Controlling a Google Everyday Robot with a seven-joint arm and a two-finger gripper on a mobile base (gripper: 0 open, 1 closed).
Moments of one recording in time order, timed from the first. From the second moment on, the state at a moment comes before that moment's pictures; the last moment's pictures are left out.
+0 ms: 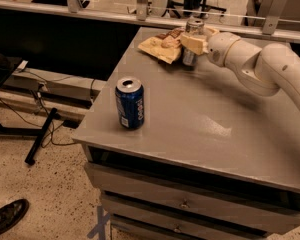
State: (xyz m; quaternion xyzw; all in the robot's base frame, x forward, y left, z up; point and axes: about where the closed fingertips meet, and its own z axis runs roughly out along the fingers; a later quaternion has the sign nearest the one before) arm 0.769 -0.161 0.925 -0.25 0.65 0.22 0.68
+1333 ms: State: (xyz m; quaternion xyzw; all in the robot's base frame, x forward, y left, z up) arm 0.789 -0.164 0.906 -0.26 0.65 0.22 0.68
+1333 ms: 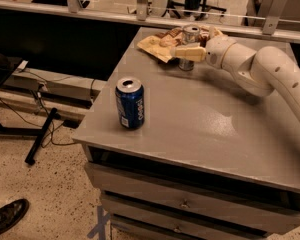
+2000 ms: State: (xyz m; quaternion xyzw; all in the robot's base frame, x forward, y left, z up) arm 0.745 -0.250 0.946 -0.32 0.66 0.15 0.66
